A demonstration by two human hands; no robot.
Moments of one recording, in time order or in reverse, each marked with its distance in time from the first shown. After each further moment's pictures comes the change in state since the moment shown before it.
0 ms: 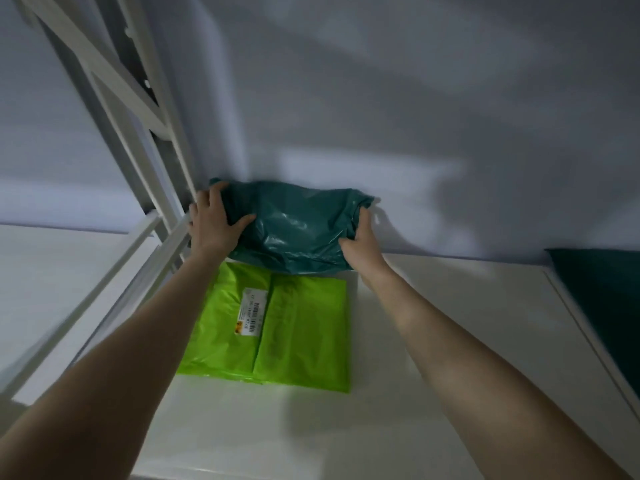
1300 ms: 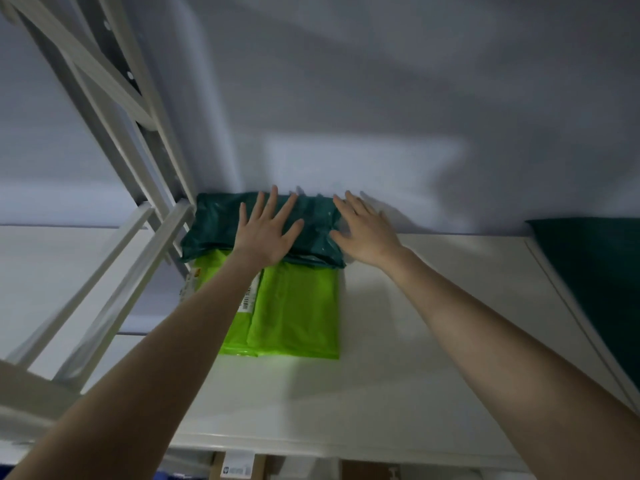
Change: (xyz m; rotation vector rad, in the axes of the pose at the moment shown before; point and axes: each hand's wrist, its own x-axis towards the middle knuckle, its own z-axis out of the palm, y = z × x) left_hand -0.060 0.059 0.031 0.412 -0.391 0.353; right_hand -0.030 -0.007 -0.046 -1.072 -0.166 -0.221
